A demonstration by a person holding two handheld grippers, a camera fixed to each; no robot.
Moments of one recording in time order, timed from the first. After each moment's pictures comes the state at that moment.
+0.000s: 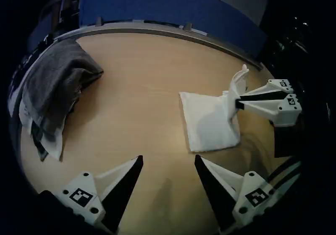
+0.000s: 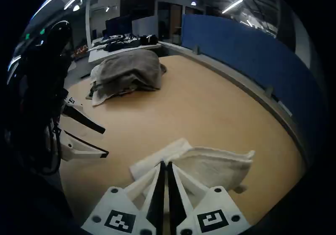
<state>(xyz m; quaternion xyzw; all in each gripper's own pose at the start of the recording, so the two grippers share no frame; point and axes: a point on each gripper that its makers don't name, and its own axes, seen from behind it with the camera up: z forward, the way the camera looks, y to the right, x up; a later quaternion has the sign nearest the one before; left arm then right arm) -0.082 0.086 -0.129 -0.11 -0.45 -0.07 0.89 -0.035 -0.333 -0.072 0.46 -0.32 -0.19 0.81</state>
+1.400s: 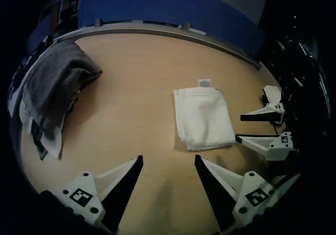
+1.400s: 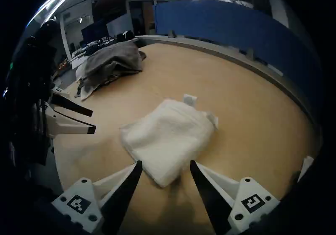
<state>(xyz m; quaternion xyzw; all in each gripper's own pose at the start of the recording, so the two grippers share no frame) -0.081 0.095 -0.134 -0.11 -0.44 -0.07 0.89 -0.085 -0.277 -0.094 0.38 -0.38 -0.12 0.84</state>
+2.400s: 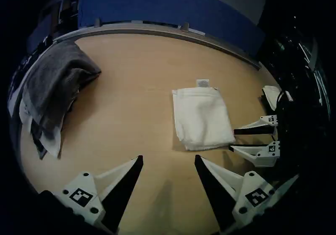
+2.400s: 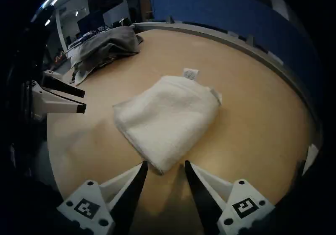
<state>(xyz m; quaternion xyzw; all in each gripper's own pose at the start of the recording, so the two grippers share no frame) -0.081 0.096 -0.133 -0.11 -0.44 -0.07 0.89 -0.124 -0.264 -0.115 0.36 -0.42 -0.13 0.82</state>
